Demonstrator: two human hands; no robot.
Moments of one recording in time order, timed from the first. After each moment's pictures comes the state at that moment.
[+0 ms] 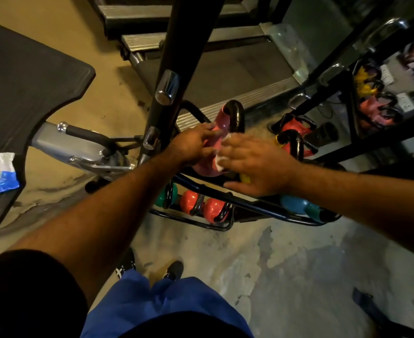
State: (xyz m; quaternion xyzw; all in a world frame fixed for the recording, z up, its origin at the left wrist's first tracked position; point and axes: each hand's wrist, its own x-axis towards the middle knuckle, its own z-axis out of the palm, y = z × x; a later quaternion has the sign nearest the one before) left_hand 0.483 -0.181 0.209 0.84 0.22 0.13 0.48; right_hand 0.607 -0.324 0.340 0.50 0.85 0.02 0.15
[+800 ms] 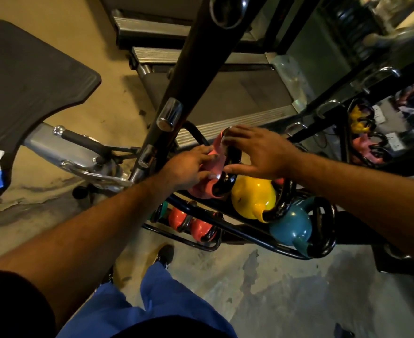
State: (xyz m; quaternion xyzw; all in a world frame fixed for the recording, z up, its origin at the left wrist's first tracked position) left_hand 0.480 -0.188 0.216 0.85 0.25 0.13 0.44; right_hand 0.641 -0.255 0.377 0.58 0.78 -0.08 0.22
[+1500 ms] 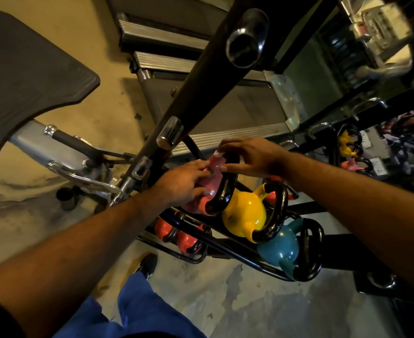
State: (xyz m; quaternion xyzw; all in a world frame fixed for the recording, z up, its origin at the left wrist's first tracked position) left_hand 0.482 -0.188 0.212 0.87 0.24 0.12 0.42; right_hand 0.659 -0.209 0.381 0.60 0.75 -0.17 0.23
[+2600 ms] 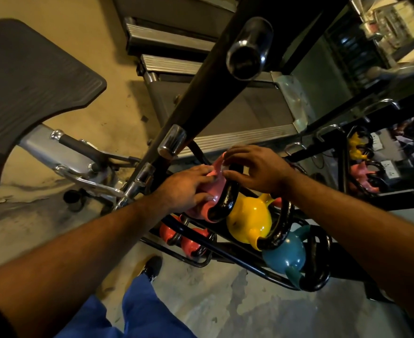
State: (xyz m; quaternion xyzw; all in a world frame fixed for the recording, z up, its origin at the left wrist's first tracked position) left_hand 0.479 -0.185 0.212 0.86 0.24 0.12 0.43; right_hand 0.661 -0.225 0.366 0.60 0.79 -0.13 0.08
